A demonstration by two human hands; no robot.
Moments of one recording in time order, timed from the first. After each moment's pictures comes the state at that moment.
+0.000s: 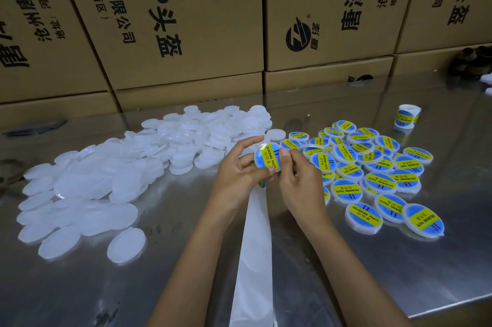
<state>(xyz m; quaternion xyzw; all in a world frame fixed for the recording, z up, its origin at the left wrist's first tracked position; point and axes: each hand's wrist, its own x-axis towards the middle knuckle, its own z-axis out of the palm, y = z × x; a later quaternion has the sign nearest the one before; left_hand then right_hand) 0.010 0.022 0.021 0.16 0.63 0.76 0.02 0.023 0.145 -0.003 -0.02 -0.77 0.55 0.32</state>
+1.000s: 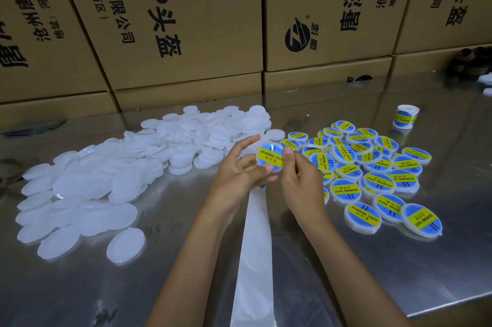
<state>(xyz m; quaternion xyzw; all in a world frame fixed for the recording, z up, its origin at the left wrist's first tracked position) 0.014 0.021 0.023 0.13 0.61 0.78 0.05 0.017 0.146 -0.006 -0.04 -0.77 0.54 0.33</state>
